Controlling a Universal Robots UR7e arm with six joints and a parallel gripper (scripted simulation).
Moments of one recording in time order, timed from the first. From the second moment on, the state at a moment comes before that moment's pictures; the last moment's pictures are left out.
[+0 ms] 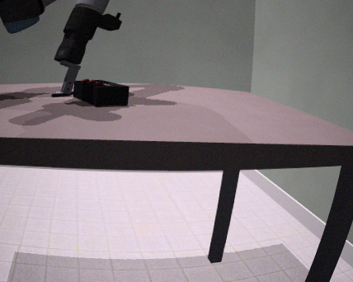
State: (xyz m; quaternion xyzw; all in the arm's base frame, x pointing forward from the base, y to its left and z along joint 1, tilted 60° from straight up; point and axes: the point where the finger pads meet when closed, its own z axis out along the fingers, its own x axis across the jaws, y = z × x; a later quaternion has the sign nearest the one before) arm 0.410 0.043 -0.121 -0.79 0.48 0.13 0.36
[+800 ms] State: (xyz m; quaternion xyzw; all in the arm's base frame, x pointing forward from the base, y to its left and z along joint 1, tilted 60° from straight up) arm 0.408 0.039 -0.119 -0.79 0.48 0.13 0.36
